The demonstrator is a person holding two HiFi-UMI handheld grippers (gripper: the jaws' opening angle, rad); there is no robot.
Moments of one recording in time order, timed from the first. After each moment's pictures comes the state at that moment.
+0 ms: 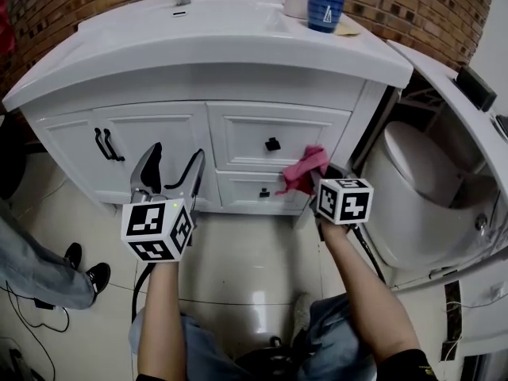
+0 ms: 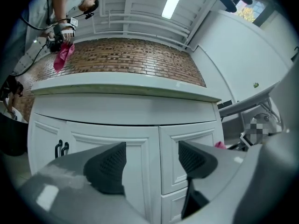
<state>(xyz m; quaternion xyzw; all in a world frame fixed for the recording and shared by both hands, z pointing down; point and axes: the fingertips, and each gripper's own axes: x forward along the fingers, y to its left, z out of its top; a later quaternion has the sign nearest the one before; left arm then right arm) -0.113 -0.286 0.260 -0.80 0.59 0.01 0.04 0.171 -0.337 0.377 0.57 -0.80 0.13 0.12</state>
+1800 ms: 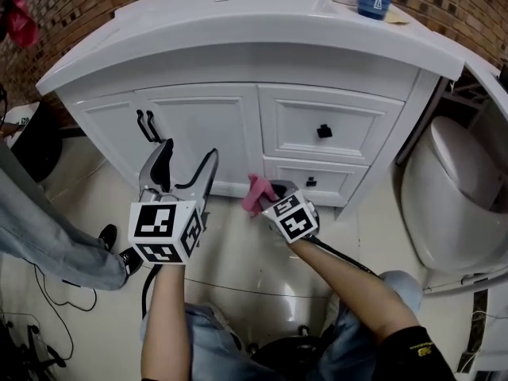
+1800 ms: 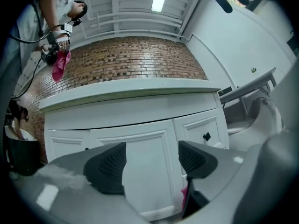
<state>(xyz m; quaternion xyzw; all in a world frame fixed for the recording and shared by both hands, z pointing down) -0.172 -0.256 0.264 -0.78 0.62 -0.06 0.07 -0.078 -0.303 0.496 0.33 -0.91 0.05 0.23</state>
